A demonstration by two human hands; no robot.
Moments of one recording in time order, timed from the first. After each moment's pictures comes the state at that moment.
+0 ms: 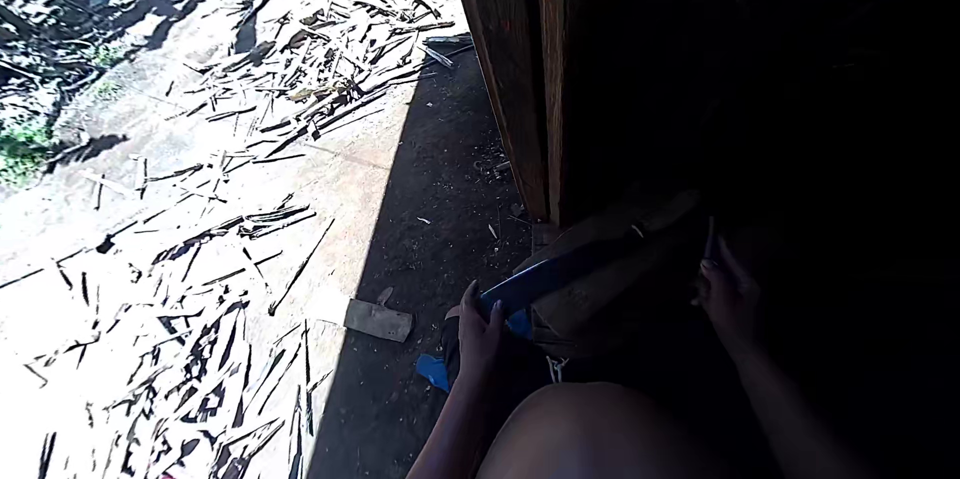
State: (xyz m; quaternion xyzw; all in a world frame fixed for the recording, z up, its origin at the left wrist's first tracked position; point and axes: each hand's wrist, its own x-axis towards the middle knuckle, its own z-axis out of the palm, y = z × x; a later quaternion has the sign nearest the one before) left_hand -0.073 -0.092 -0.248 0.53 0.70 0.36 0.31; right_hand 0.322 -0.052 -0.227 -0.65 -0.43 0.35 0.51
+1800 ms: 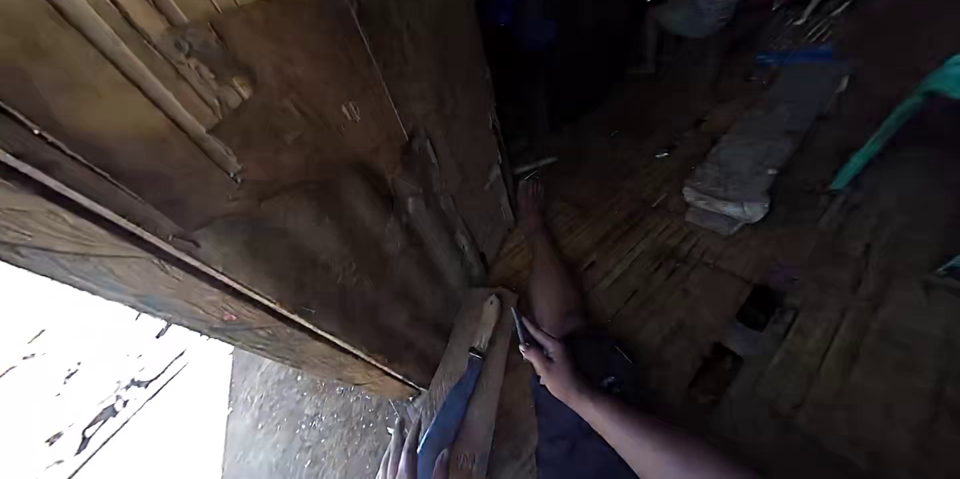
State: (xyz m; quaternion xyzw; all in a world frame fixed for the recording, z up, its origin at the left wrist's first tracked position) left_hand 0.008 -0.022 -0.175 0.82 0.52 0.18 0.16; right_hand 0.328 -0.056 -0.224 -0.65 -0.37 0.38 0.55
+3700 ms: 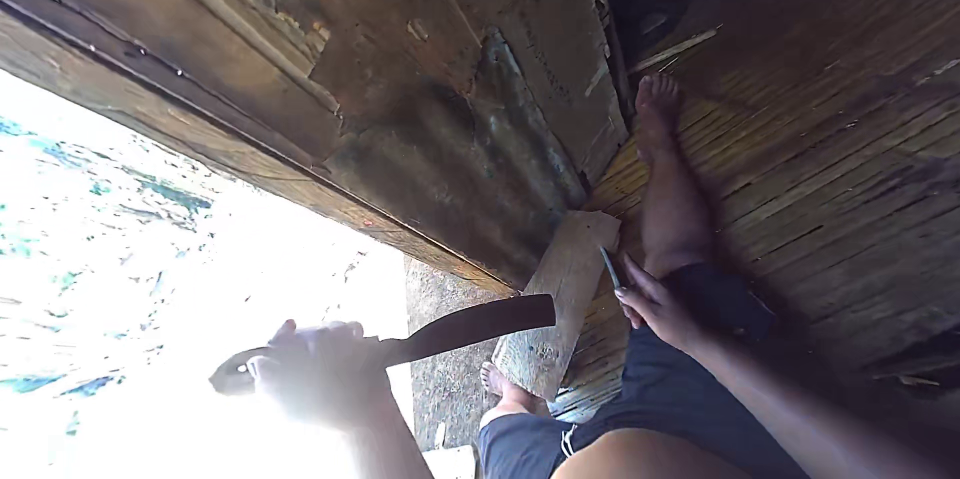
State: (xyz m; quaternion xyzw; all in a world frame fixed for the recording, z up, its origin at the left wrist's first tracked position) left_hand 0.013 0.002 0.063 0.50 0.28 0.77 0.29; right_hand 0.338 -0.072 -0.225 -0.50 -0.39 0.53 0.56
